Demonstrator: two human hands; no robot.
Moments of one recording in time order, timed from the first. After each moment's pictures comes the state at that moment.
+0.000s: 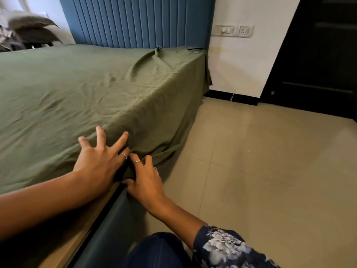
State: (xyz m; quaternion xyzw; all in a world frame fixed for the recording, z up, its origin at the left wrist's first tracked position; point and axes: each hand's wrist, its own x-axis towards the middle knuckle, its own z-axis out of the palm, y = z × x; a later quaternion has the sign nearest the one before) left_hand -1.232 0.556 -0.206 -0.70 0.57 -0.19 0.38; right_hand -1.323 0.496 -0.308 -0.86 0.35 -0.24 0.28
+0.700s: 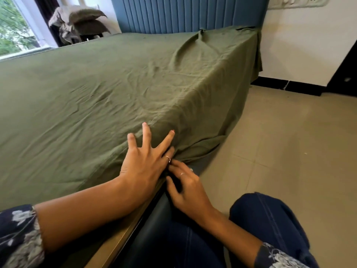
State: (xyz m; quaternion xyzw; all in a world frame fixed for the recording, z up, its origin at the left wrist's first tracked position) left_hand -1.224 0.554 -0.209 -0.71 0.58 -0.15 0.36; right_hand -1.318 0.487 -0.339 -0.83 0.19 -0.41 0.32
